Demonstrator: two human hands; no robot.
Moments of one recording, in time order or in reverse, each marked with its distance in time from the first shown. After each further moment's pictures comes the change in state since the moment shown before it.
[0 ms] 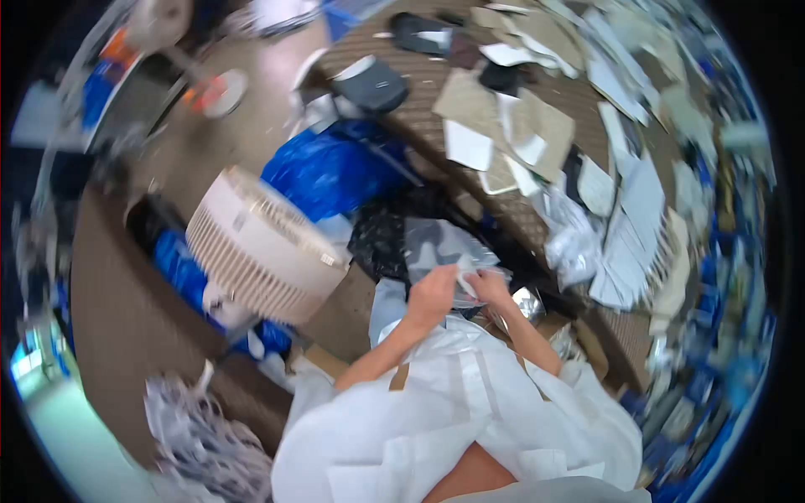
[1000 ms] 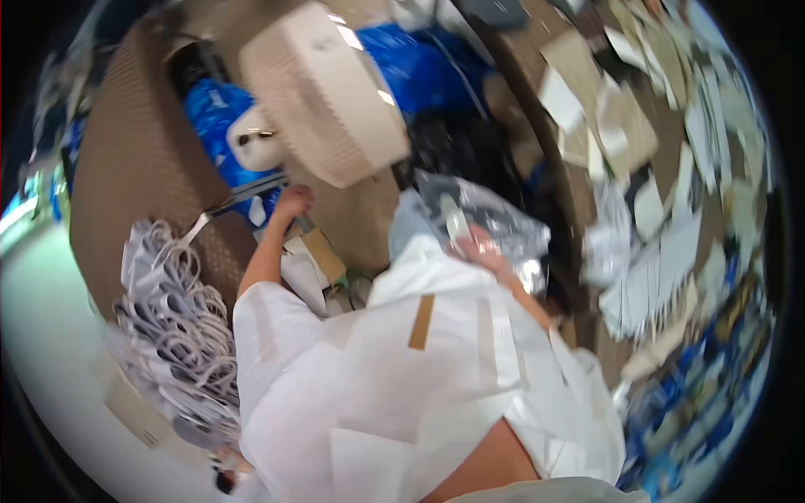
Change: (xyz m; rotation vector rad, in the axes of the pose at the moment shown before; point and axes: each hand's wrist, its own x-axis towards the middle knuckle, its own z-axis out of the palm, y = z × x) left_hand -0.214 -0.279 -0.234 -0.059 -0.106 -1.178; right_hand -0.015 0.039 0.088 0.611 -0.689 -0.108
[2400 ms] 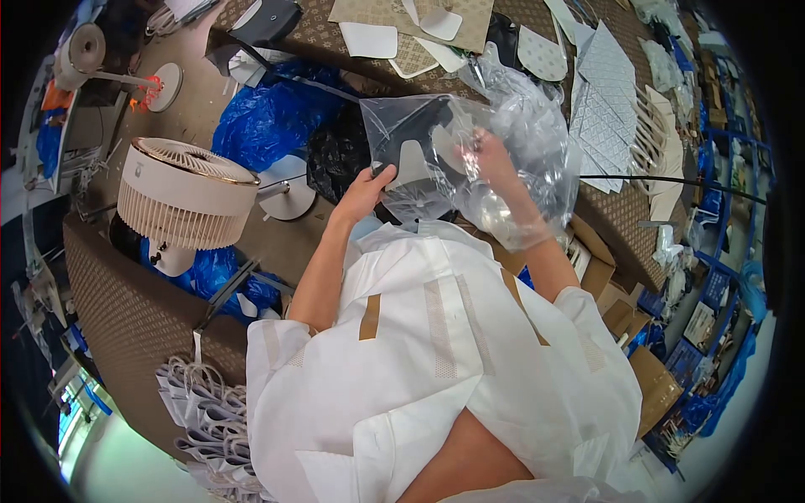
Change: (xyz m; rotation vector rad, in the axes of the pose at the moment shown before) left_hand -0.135 0.292 0.283 -0.174 -0.659 0.314; right_hand -0.140 -0.075 -0.102 -0.368 0.729 -0.554
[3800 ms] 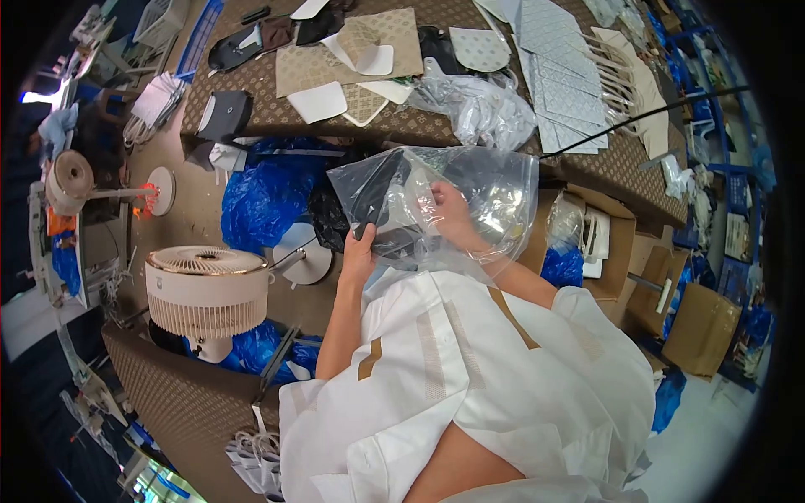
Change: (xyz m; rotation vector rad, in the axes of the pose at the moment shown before) left_hand 0.003 -0.028 0.007 -0.487 -0.029 0.157; right_hand -0.044 0.001 0.072 0.226 0.398 0.075
